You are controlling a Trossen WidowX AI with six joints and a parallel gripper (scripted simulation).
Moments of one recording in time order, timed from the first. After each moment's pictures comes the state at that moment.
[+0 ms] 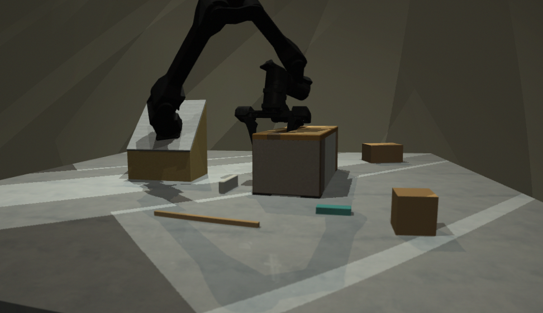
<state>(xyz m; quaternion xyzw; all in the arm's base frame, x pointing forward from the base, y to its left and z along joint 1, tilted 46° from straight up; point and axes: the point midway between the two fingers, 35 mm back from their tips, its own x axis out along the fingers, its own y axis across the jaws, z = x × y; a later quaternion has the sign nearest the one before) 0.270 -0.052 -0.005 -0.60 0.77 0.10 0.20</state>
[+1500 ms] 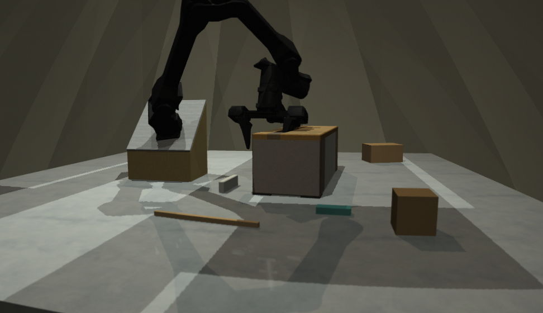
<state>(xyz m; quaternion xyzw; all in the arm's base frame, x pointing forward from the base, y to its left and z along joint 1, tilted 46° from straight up) 0.260 -0.082 0.027 -0.60 0.77 0.10 0.20</state>
